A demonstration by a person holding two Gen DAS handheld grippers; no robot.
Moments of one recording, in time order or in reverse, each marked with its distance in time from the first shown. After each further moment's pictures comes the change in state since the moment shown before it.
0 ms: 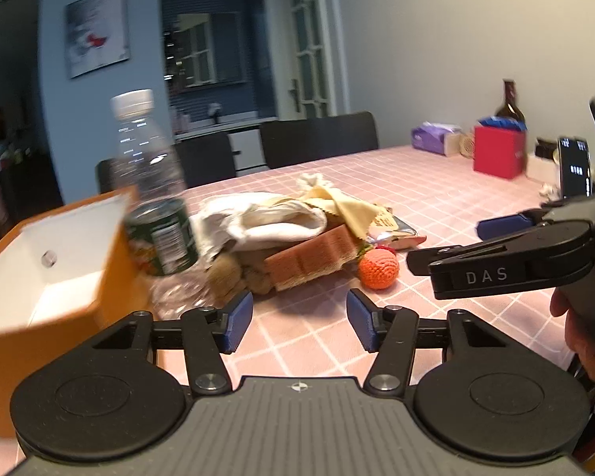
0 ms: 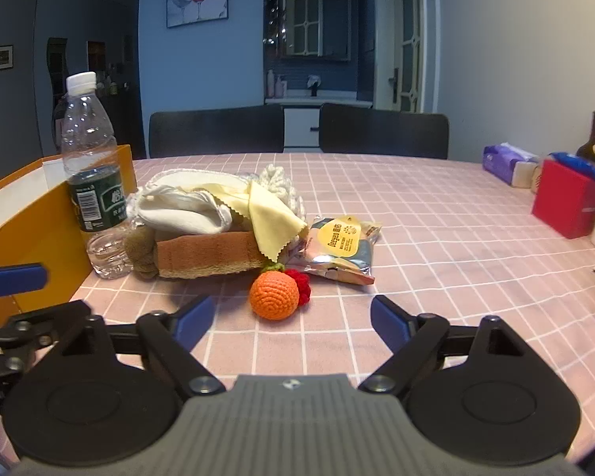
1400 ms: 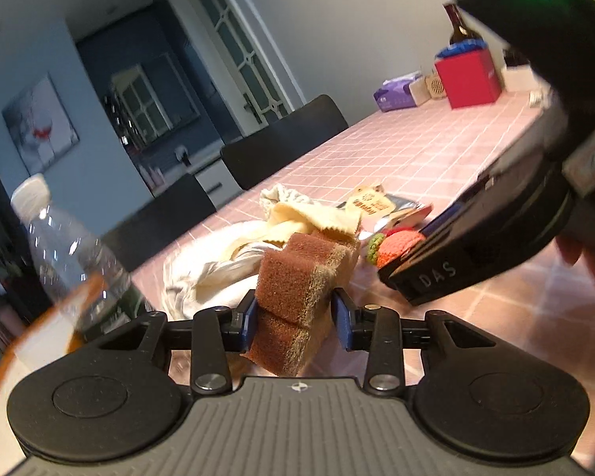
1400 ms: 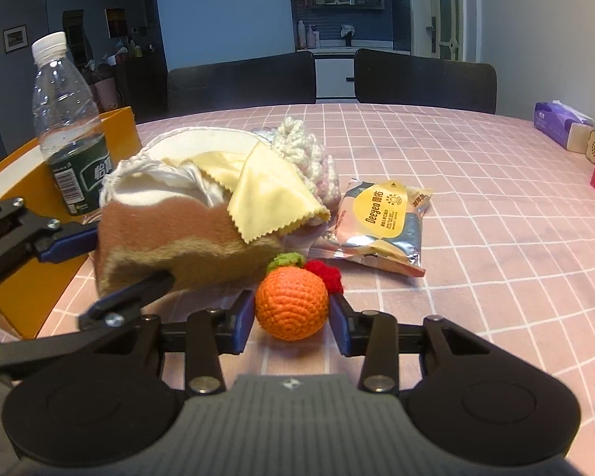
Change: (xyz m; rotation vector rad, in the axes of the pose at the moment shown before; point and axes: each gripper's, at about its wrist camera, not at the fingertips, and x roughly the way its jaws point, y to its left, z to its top) left arm 0.044 -0.030 0.008 0.314 -0.013 0.028; right arm 0.072 -0.010 0.016 0.008 0.164 0.128
